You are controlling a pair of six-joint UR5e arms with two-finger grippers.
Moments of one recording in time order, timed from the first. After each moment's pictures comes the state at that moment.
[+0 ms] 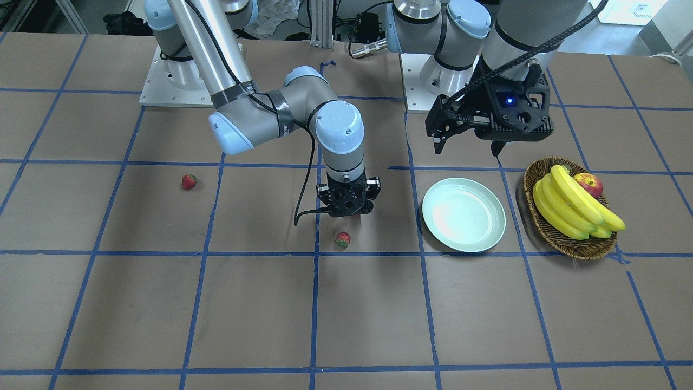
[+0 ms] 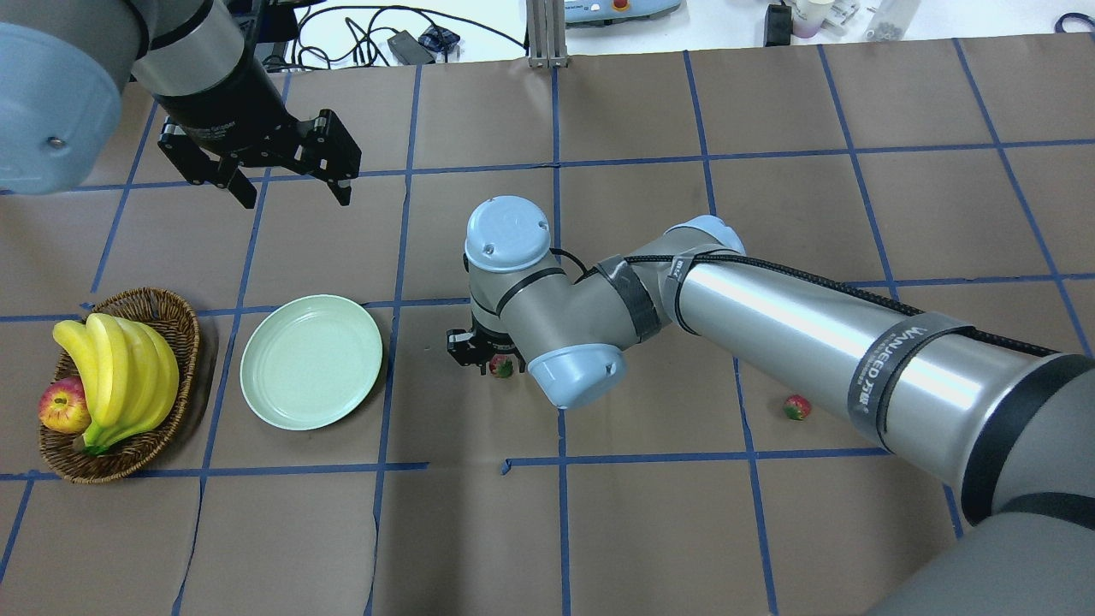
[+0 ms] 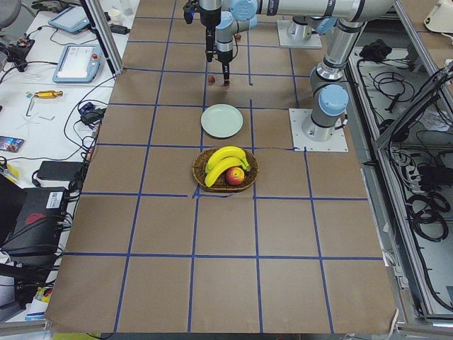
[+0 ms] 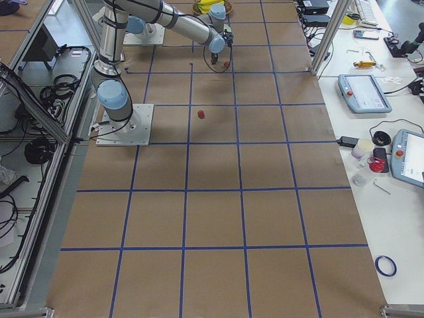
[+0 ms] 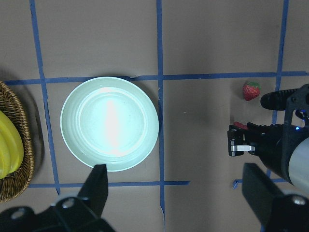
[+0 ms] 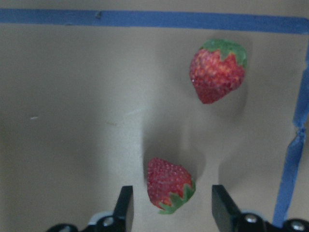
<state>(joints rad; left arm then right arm) -1.59 -1.60 -1.55 -1.55 1.58 -0.01 2.09 -1.08 1.79 -2.30 -1.43 0.44</state>
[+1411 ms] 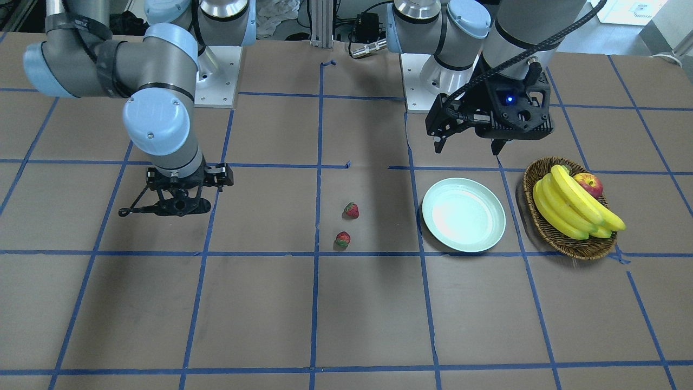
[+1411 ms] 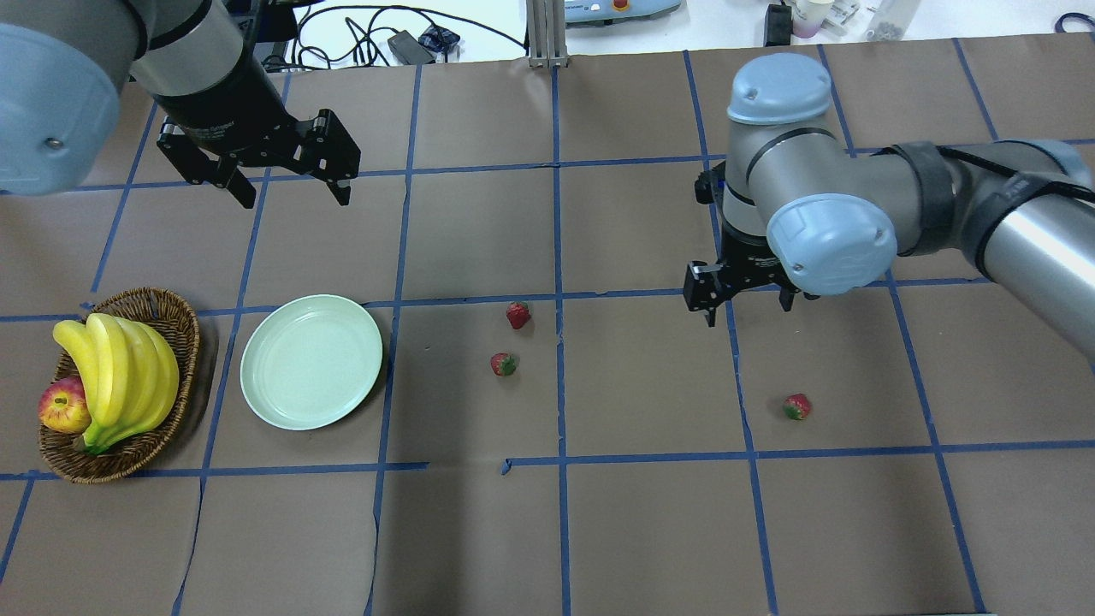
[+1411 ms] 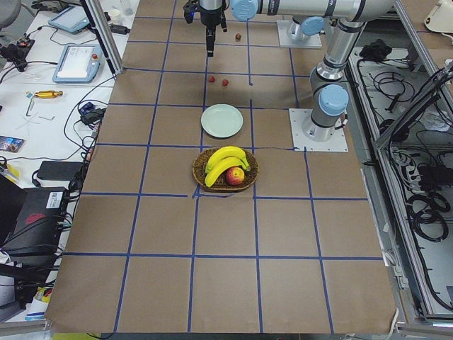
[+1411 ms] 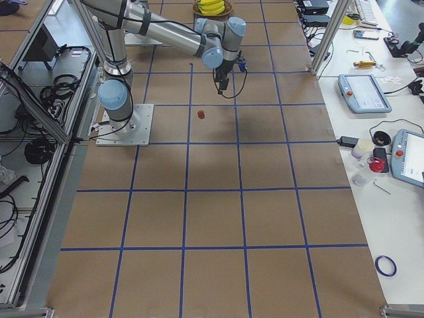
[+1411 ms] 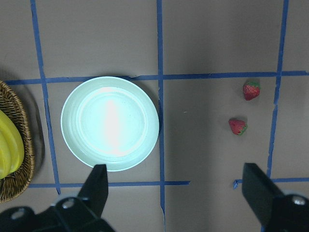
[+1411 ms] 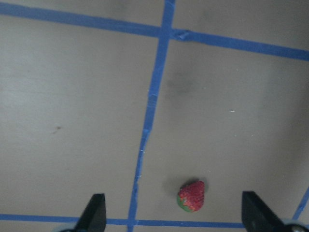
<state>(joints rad) -1.59 -1.59 -1.55 -1.55 1.58 -0.01 1.58 -1.38 1.91 -1.86 -1.70 -0.14</state>
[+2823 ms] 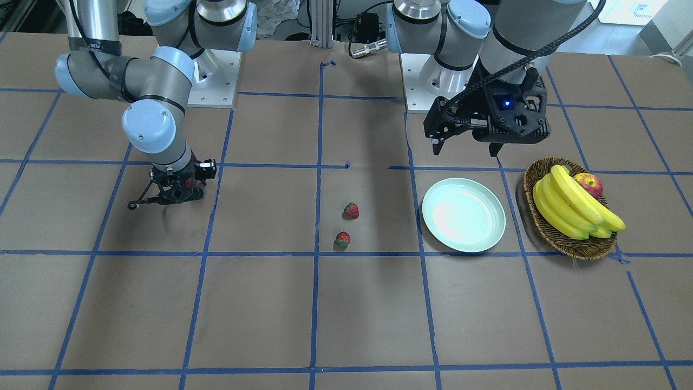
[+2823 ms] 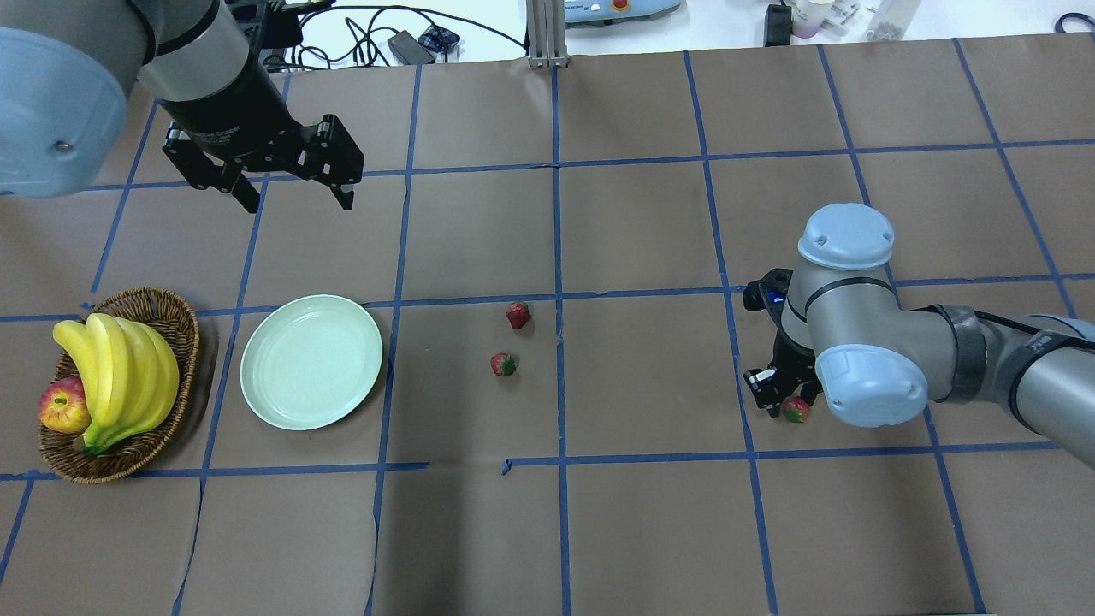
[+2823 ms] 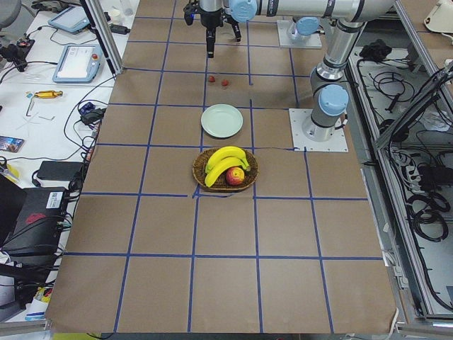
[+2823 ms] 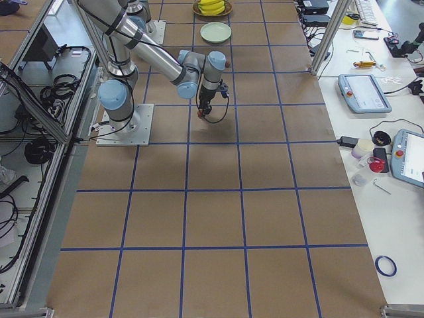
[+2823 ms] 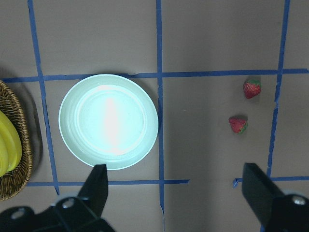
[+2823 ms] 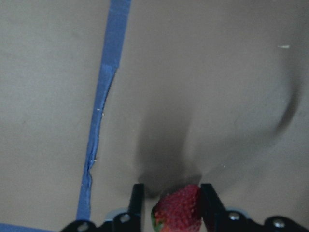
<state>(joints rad) -1.59 -1.60 -1.55 -1.55 1.57 -0.01 1.48 -1.40 2.24 -2.19 -1.68 -0.32</state>
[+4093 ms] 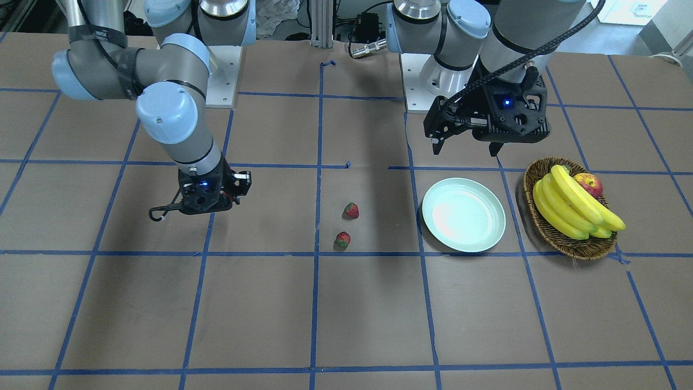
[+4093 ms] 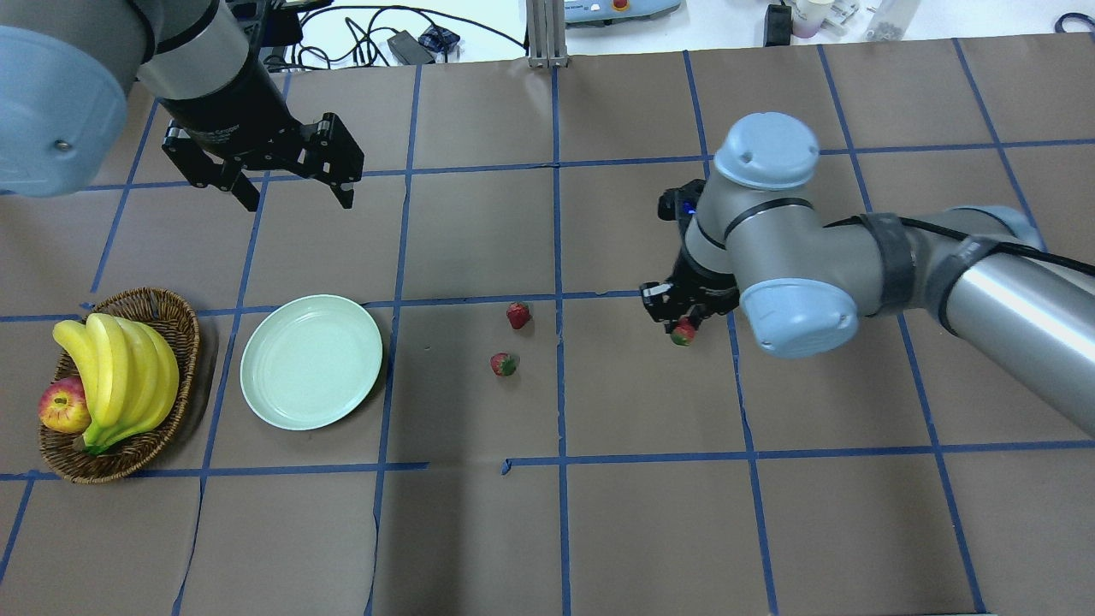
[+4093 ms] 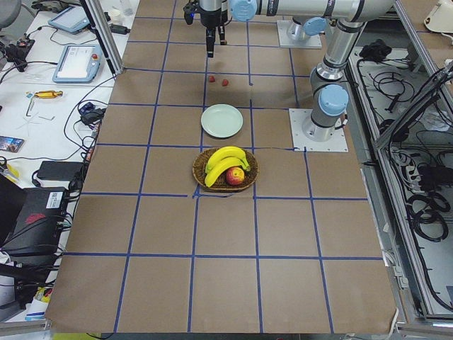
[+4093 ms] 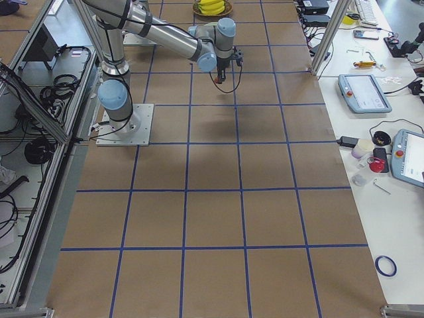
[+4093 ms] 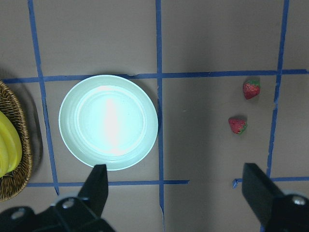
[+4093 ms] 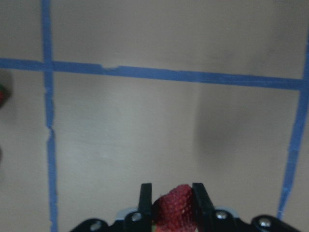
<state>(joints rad) -1.59 -1.60 -1.55 -1.55 1.58 -0.01 1.78 -1.33 1.94 -2.18 -1.47 0.14</state>
